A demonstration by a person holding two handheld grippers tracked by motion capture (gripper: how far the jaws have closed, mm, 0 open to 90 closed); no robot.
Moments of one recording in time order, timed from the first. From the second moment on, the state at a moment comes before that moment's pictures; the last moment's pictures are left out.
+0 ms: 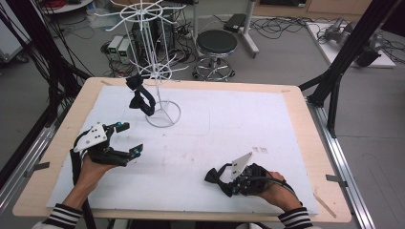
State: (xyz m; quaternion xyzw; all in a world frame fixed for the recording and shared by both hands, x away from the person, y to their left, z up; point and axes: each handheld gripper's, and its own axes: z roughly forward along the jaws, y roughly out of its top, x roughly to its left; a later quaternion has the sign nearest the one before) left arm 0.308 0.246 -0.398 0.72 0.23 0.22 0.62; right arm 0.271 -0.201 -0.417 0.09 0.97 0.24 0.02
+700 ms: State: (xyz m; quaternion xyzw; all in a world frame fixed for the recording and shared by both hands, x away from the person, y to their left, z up) left arm 0.310 0.237 -0.391 0.74 0.20 0.20 0.62; right arm 0.270 -0.206 -0.404 0.09 0.95 0.31 0.05
